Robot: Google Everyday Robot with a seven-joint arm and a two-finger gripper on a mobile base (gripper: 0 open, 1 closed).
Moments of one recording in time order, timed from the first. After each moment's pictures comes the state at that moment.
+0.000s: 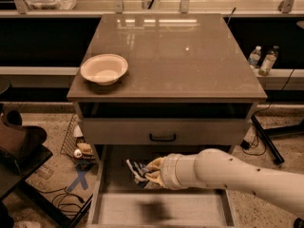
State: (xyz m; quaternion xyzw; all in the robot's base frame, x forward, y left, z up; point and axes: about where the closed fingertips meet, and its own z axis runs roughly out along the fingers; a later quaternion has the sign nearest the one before) arm 0.447 0.003 0.603 -0.62 0.68 0.14 0.37
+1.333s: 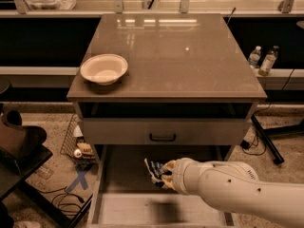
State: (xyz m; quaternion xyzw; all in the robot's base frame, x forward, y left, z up) arm 0.443 -0.050 0.602 -0.64 0.69 0.00 0.35
